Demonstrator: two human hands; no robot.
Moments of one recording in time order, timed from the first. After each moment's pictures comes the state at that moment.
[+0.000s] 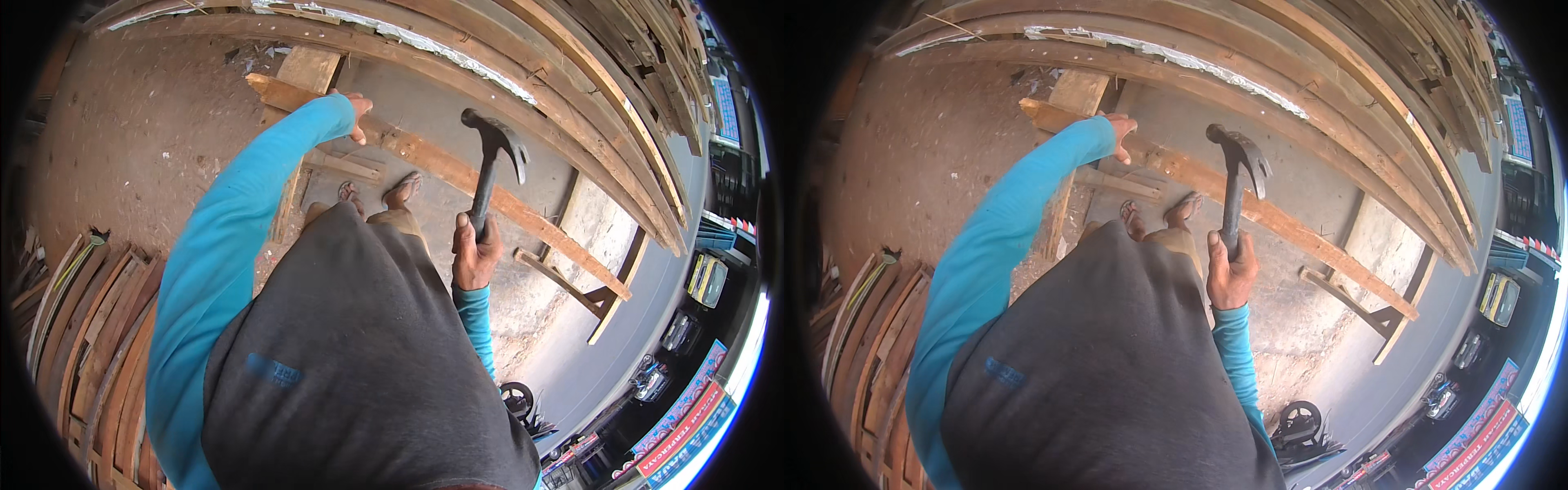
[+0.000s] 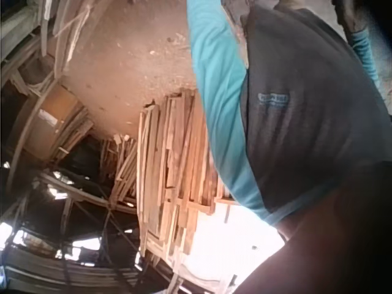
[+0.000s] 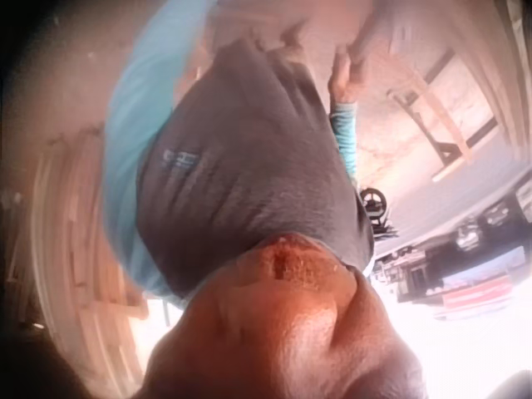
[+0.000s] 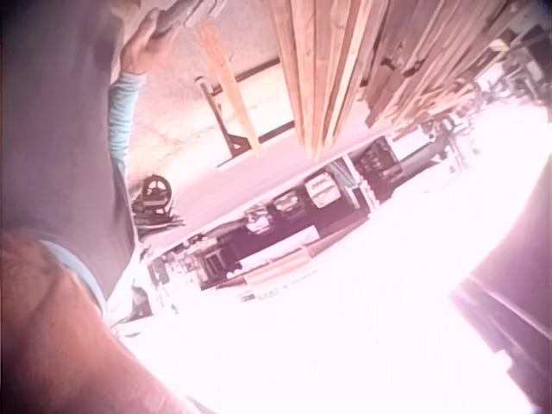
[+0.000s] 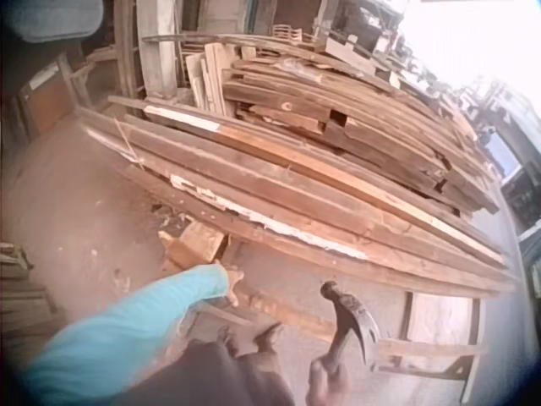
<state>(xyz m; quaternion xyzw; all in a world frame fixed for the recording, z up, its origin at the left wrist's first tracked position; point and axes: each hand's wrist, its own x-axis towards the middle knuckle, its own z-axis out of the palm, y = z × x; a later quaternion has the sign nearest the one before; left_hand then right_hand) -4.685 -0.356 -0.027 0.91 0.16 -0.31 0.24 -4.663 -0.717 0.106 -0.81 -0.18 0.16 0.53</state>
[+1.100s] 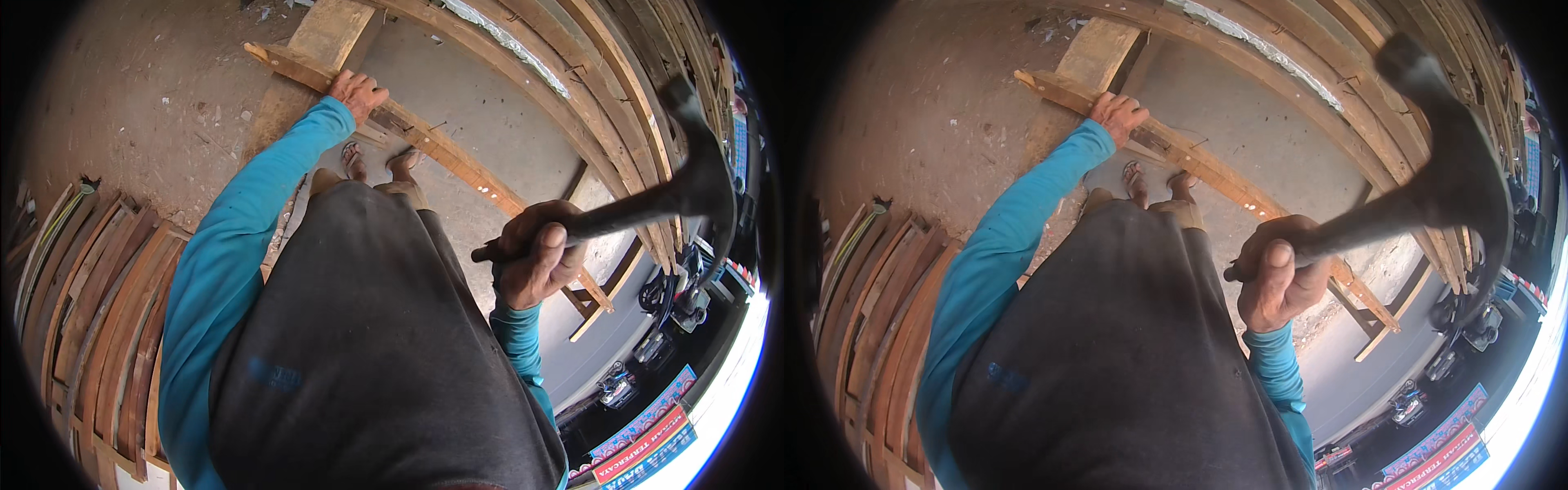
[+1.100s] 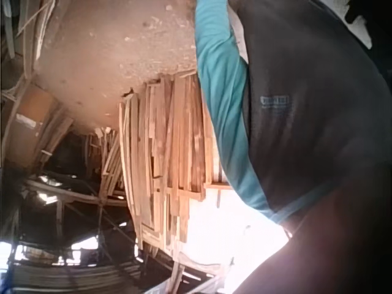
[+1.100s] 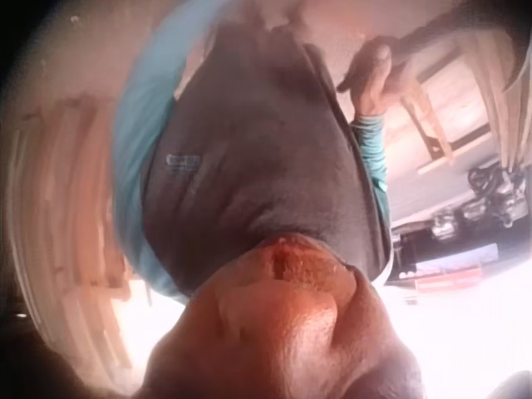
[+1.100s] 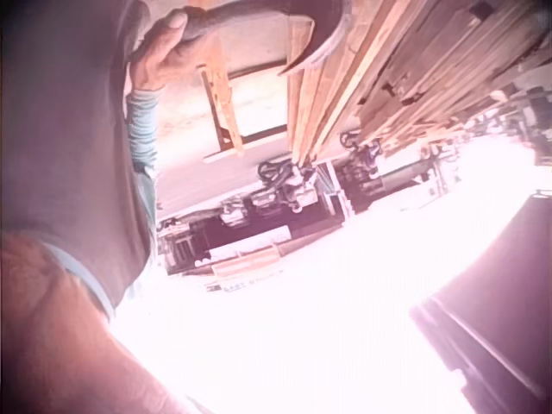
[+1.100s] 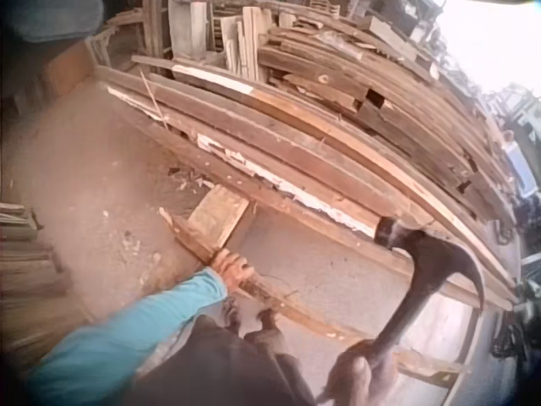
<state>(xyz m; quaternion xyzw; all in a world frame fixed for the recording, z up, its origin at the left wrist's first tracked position) -4.772 -0.398 -0.093 0.99 0.13 0.03 0.09 -4.670 -0.658 0.197 -0.69 -0.31 0.14 0.64</state>
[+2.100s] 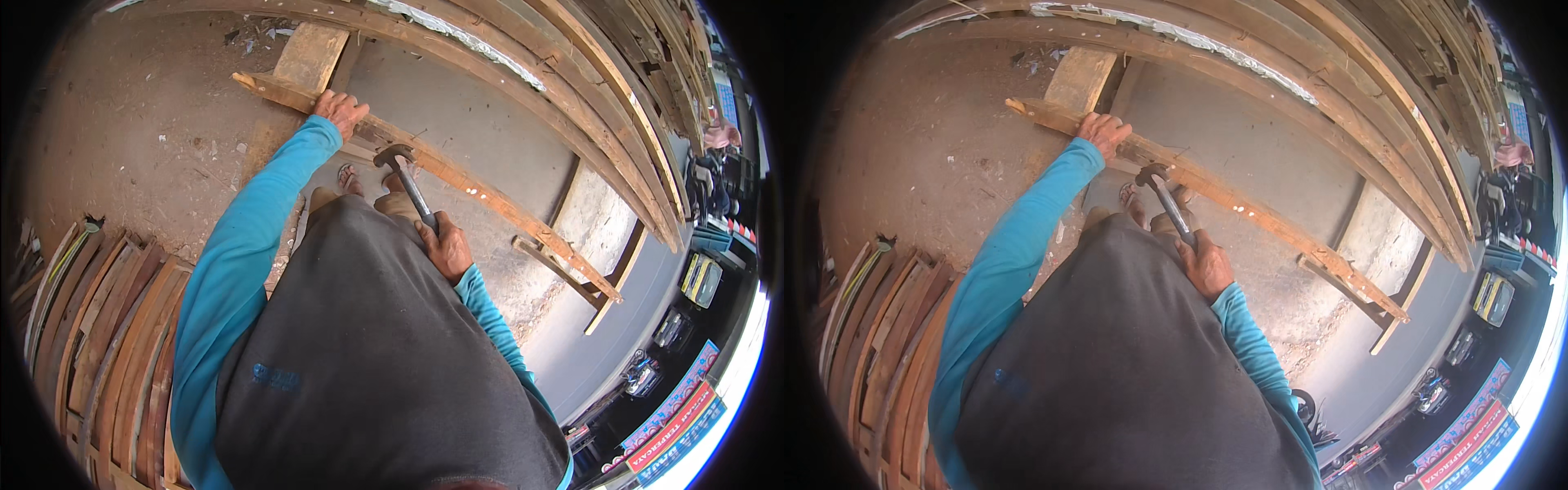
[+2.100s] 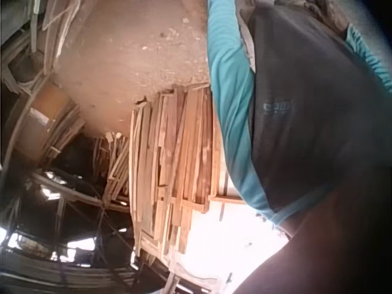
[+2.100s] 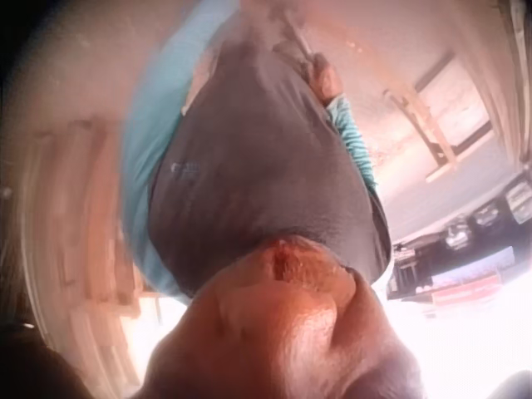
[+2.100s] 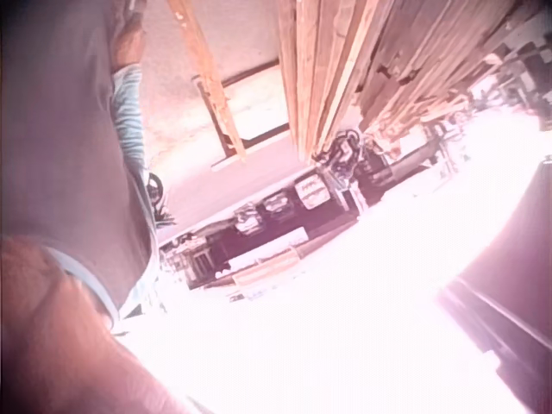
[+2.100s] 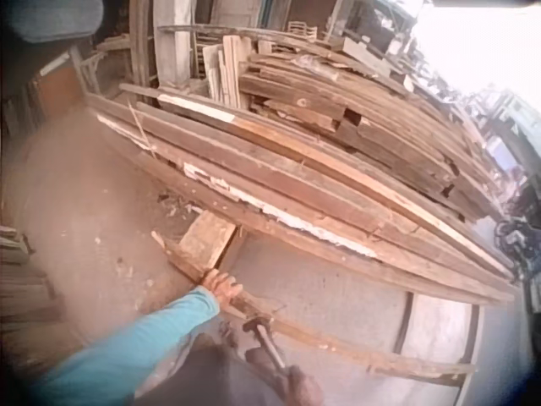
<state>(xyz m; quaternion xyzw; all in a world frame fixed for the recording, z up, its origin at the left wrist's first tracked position) -4.735 -0.387 -0.080 0.99 0.07 0.05 0.06 -4.707 -0.730 0.070 -0.86 -0.25 0.39 0.20</state>
